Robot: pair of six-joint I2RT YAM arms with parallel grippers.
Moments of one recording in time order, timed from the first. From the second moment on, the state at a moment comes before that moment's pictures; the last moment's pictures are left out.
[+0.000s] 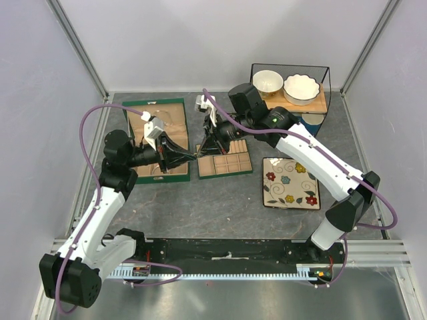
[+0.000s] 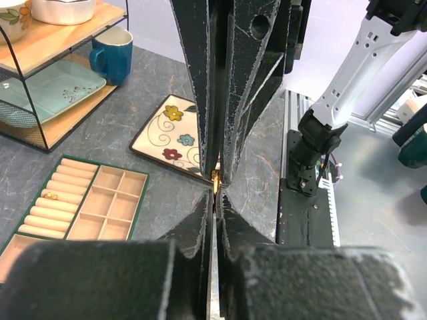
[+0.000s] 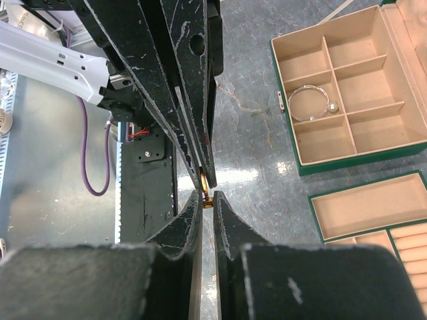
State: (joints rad) left arm -0.22 0.94 0.77 0.20 1.14 -0.24; right arm 0.76 1.65 1.79 -0.73 -0.77 -0.12
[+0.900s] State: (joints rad) left arm -0.13 0.90 0.77 0.12 1.00 -0.24; right arm 0.73 1.65 1.77 -0.77 -0.14 -0.11
